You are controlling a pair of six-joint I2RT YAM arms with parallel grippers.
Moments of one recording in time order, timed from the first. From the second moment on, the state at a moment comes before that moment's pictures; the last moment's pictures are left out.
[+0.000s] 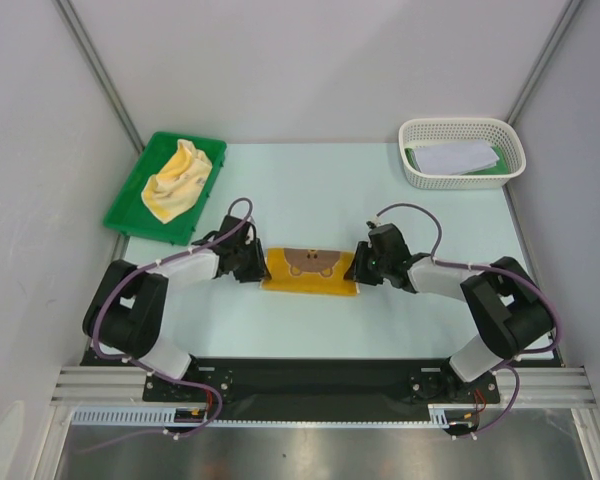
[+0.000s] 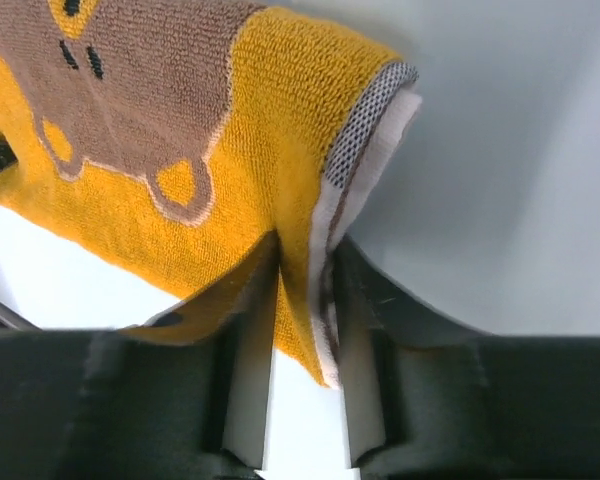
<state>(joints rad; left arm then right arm) -0.39 1.55 0.76 -0.25 0.15 -0.56 0.54 1.57 0.69 0.06 -0.15 0.69</state>
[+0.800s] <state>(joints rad) -0.36 1.38 1.03 -0.53 -0.02 -0.46 0.35 1.84 1.46 -0.54 -0.17 0.22</state>
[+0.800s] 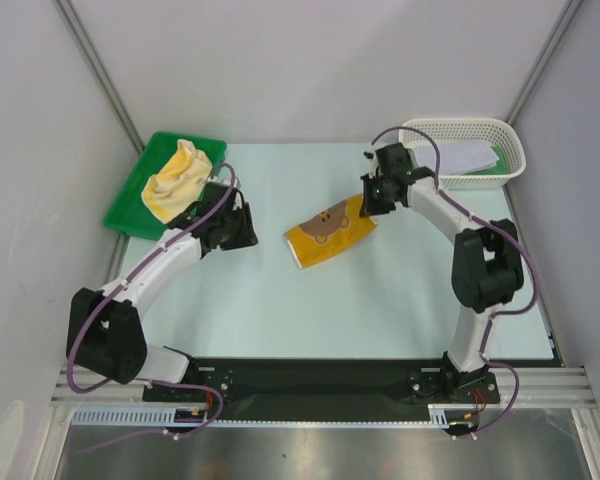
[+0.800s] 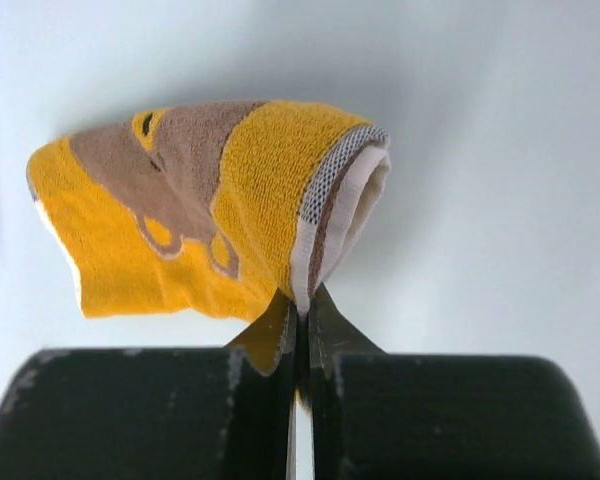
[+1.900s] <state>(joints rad) -0.36 1.52 1.04 -0.54 0.14 -0.41 -0.21 2.43 2.45 -0.73 -0.22 -0.01</state>
